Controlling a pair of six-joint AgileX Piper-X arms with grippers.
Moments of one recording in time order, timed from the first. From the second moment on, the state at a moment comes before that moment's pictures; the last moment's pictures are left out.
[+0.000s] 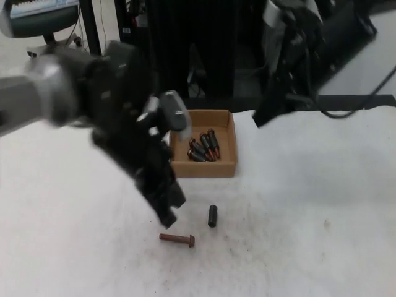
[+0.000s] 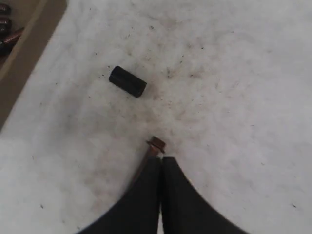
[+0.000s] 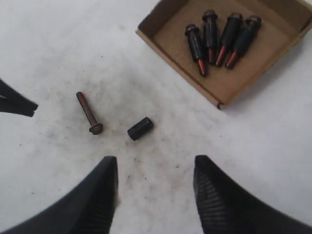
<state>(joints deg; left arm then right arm) -28.3 94.0 -67.1 47.2 22.5 39.7 14.4 98.1 -88.7 65.2 -28.5 -20.9</state>
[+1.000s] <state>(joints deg) -35.8 107.4 -72.8 55.5 8.6 57.9 10.0 98.1 -76.9 64.3 -35.8 -24.0</state>
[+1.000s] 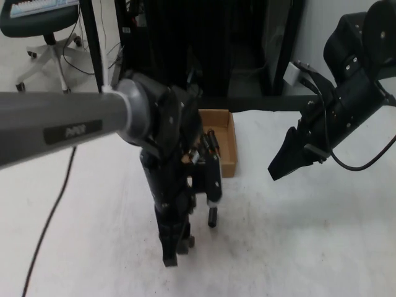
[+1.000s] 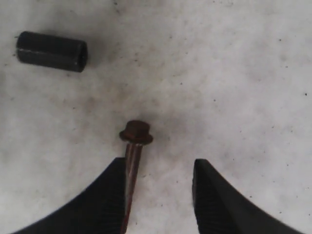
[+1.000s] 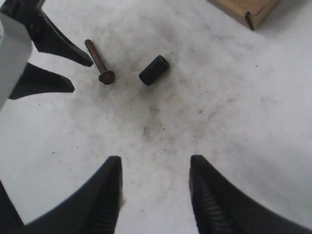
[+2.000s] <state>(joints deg) -36.2 111.5 -72.8 49.6 4.2 57.8 10.0 98.1 -76.9 65.4 -35.9 -24.0</state>
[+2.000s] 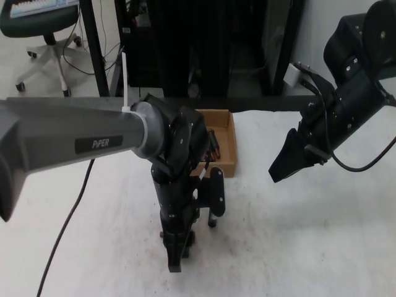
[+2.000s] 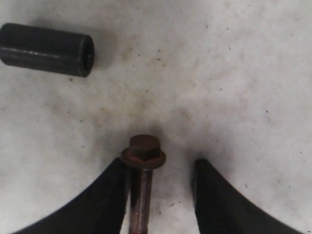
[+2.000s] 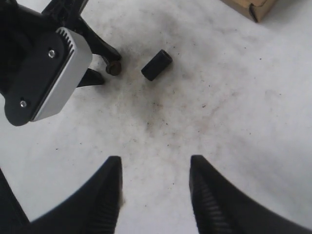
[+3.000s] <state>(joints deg) -30.2 106.2 -72.0 41.9 5.1 37.1 11.2 98.1 -76.9 67.0 -35.9 -17.4</state>
